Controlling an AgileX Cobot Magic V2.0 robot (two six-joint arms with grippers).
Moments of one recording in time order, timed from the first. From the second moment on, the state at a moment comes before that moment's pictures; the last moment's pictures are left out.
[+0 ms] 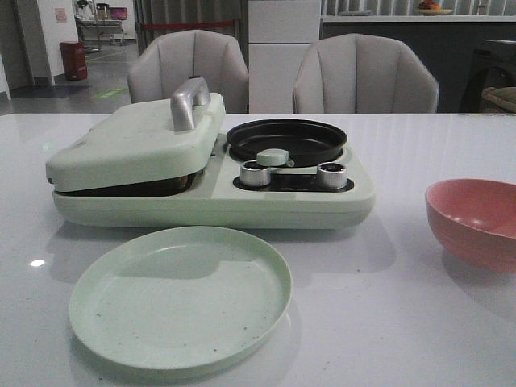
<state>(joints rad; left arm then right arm) -0.66 0.59 -0.63 -0.07 0.69 -0.01 0.01 1.37 -1.02 -0.09 0.87 0.09</state>
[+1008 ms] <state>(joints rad) -0.66 0.59 -0.63 -0.07 0.70 -0.01 -0.04 1.79 -1.15 -0.06 0.75 0.04</state>
